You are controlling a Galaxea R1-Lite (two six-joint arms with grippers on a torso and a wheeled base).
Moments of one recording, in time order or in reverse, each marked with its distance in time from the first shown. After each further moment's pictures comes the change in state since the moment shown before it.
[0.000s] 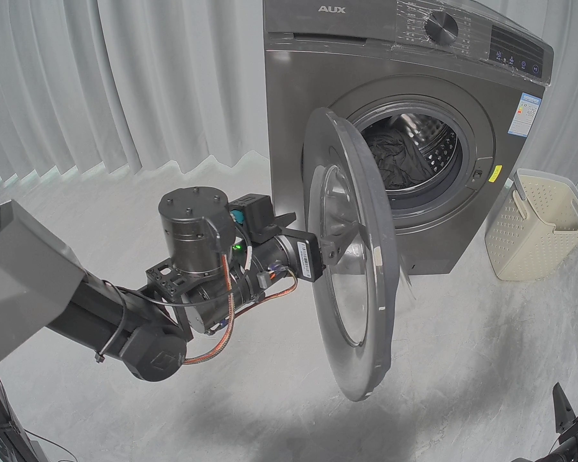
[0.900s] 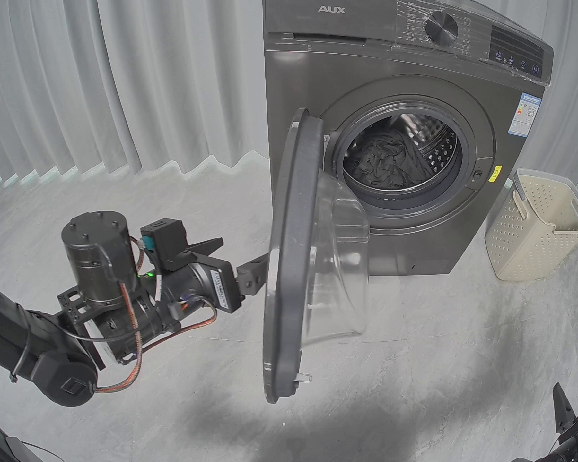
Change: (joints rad) left arm 0.098 -0.262 0.341 0.010 0.007 0.002; right arm 0.000 0.000 0.000 0.000 0.000 0.000
